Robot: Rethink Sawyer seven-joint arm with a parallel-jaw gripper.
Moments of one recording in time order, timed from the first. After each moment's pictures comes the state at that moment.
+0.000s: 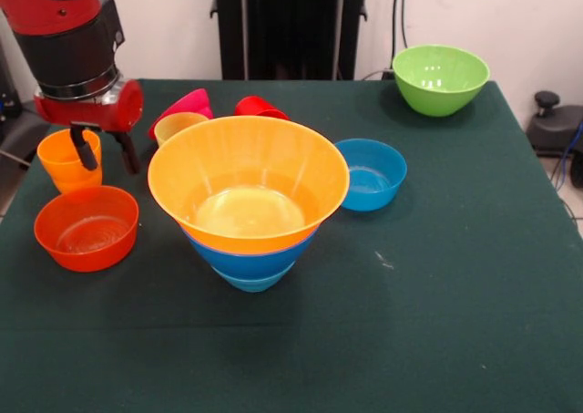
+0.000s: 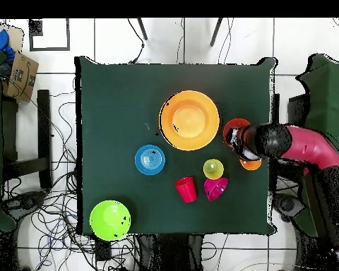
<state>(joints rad) -0.98 -0.52 0.63 1.50 -0.63 0.86 1.88</state>
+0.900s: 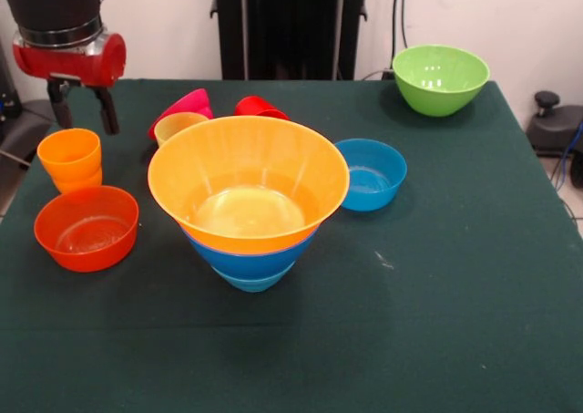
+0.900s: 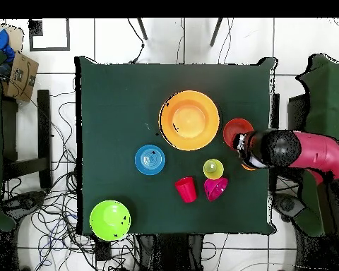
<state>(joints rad) -1.00 -0.66 0.63 1.59 -0.64 0.86 1.88</state>
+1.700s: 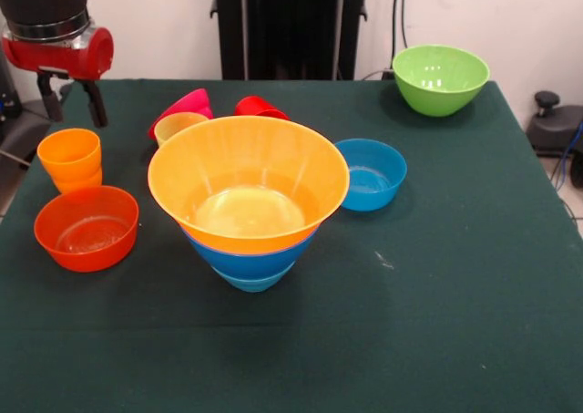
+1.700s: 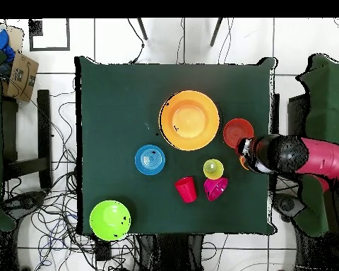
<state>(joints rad) -1.03 -0.65 0.63 1.61 -0.64 0.86 1.88</state>
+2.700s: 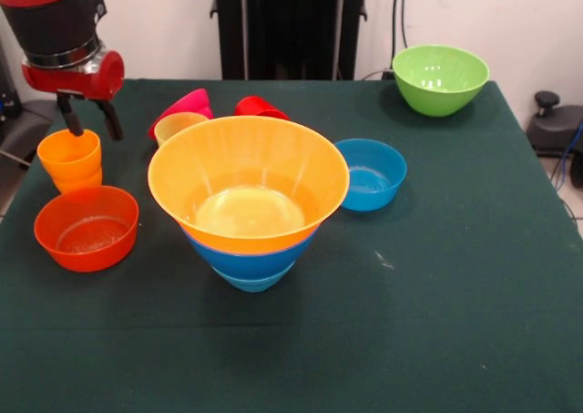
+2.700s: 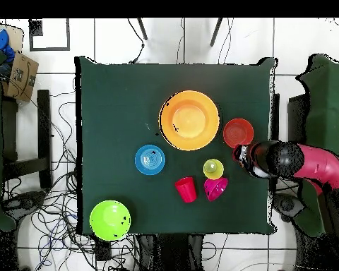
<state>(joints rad) -1.07 -0.57 0.63 1.61 -0.65 0.86 1.88</state>
